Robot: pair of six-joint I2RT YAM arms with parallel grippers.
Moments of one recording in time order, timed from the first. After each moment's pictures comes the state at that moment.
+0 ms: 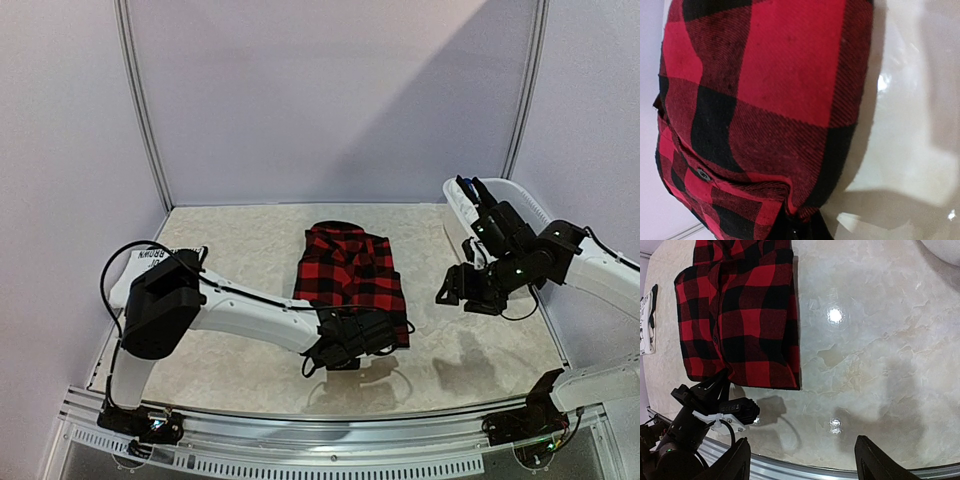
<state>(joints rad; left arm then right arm) -1.28 2.20 1.51 -0.53 -0.61 0.36 0.65 1.13 0.99 -0.93 -0.04 0.79</state>
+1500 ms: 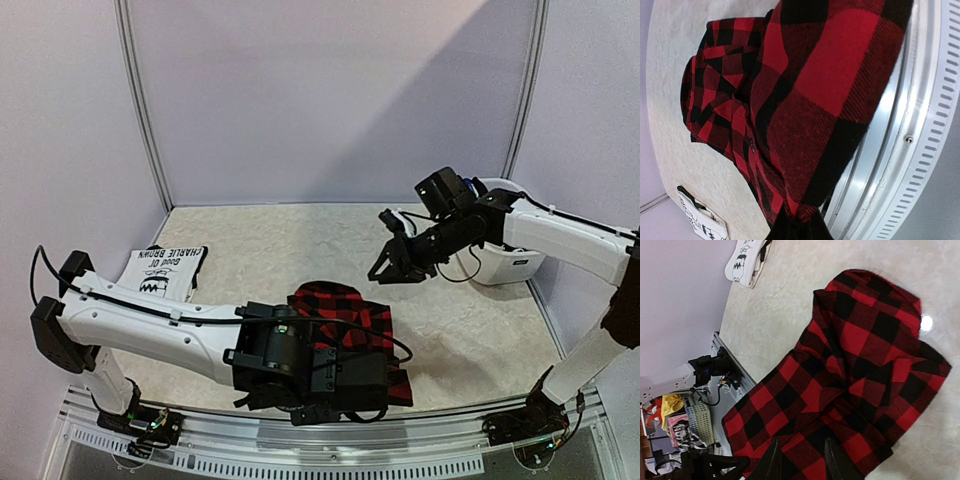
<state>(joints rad) -1.62 1.86 1.65 -1.21 -0.43 -0.14 0.70 1.54 1.30 -0.68 -0.54 0.56</state>
